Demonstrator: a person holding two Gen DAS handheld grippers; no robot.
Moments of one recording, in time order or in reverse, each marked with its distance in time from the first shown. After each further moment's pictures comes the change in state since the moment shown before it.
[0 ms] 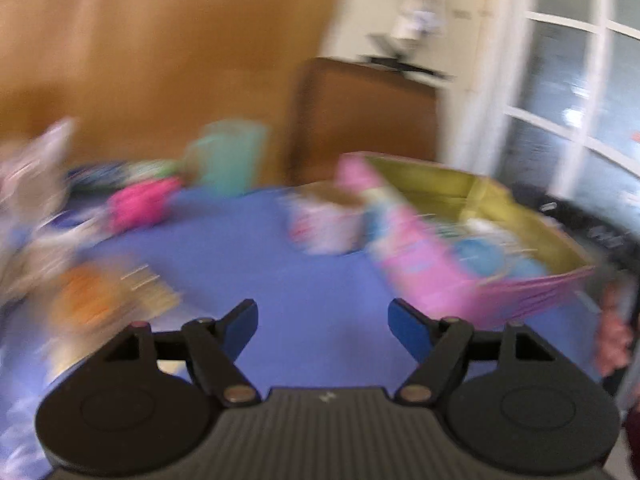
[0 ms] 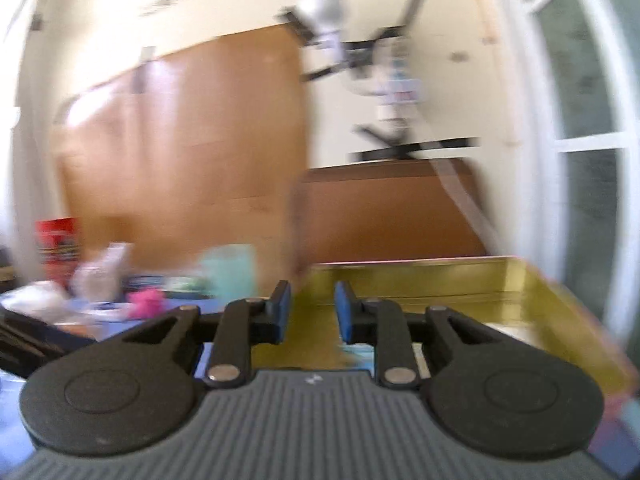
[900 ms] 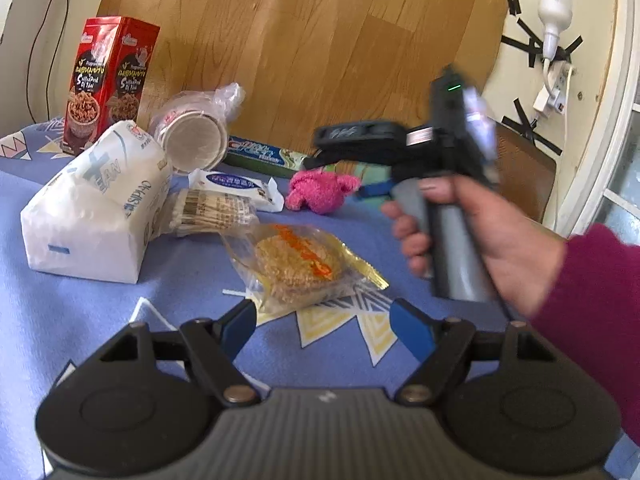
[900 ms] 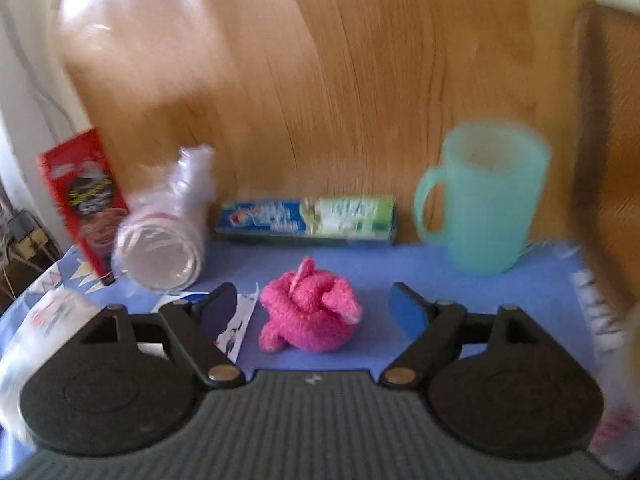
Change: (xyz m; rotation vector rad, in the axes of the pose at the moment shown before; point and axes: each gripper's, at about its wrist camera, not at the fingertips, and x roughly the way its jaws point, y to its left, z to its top) left arm -0.031 0.106 -0.035 -0.228 -0.122 0.134; right arm 0.333 0.168 -0.016 0.154 0.501 0.166
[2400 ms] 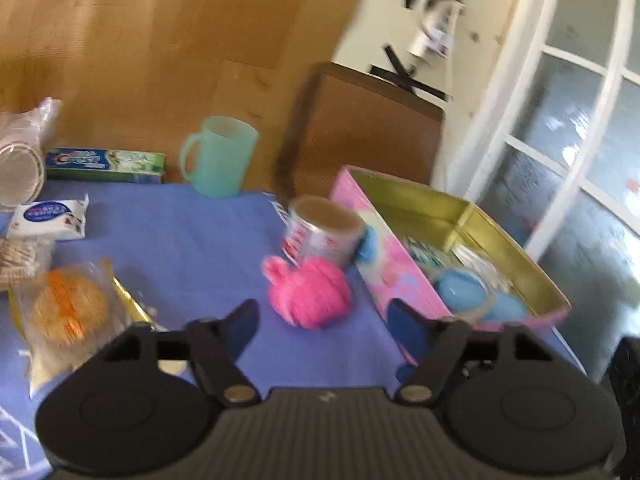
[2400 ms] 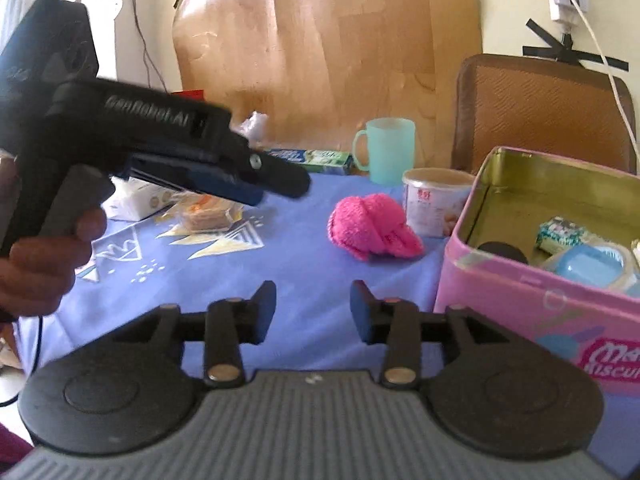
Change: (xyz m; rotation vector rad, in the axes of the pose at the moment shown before) left arm 0.043 -0.120 0.046 0.137 0.154 -0.263; right arm -0.260 -0.056 -0.188 -0.264 -0.195 0.006
